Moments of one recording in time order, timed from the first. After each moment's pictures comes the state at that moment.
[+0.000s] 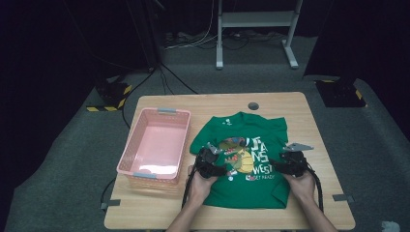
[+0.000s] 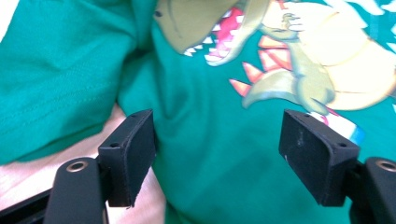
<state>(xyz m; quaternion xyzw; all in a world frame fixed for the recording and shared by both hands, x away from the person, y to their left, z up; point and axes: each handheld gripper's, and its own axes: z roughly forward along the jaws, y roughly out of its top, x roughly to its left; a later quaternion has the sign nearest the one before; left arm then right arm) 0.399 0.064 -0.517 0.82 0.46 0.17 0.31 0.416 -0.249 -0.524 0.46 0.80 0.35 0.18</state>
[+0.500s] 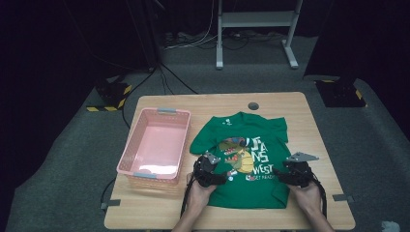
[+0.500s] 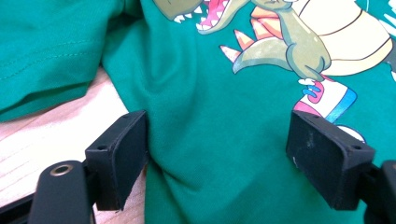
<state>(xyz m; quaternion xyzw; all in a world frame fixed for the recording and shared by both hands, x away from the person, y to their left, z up) 0.381 0.069 -0.535 0.81 0.46 0.18 0.32 0.384 -0.255 -0.524 0.45 0.81 0.34 0.18</state>
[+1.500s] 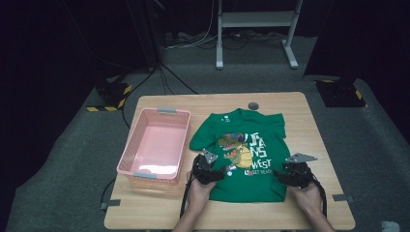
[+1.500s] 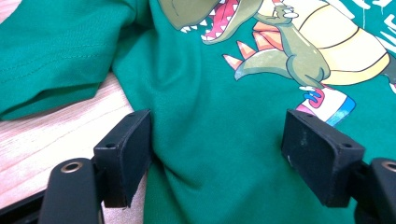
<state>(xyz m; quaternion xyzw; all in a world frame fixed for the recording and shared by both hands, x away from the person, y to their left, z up) 0.391 0.073 -0.542 0.78 0.47 0.21 0.35 0.382 -0.254 -0.526 0.44 0.82 0.32 0.18</state>
